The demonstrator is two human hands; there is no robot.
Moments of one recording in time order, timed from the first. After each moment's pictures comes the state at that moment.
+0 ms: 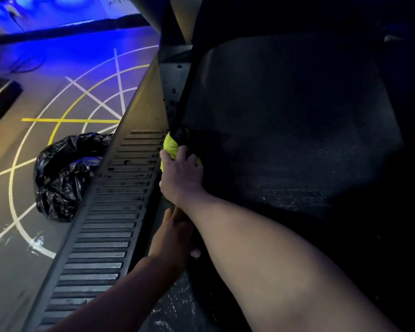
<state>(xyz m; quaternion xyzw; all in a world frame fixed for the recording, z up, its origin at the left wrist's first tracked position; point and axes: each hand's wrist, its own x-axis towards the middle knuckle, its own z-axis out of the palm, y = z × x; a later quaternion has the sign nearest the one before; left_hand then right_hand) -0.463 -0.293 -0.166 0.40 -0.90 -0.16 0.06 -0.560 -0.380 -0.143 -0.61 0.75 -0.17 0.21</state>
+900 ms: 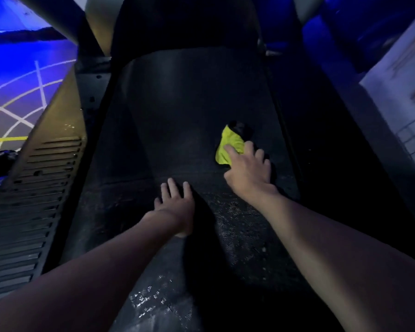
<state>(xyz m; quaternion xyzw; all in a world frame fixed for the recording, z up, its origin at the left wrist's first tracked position) -0.647 -0.245 -0.131 0.43 -0.83 -0.14 -0.34 -0.818 -0.201 -0.140 -0.46 0.88 -0.07 0.12</state>
